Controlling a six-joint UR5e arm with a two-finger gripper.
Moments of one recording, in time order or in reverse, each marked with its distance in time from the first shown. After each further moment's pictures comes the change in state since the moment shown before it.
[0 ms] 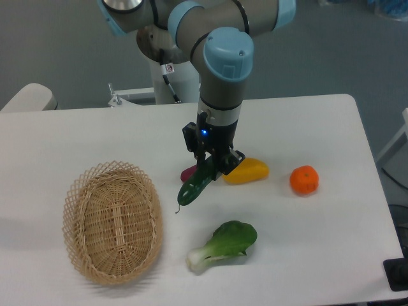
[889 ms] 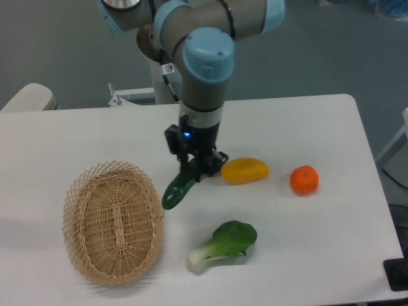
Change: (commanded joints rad) arm -0.165 0.002 0.002 -0.003 0.003 -0.361
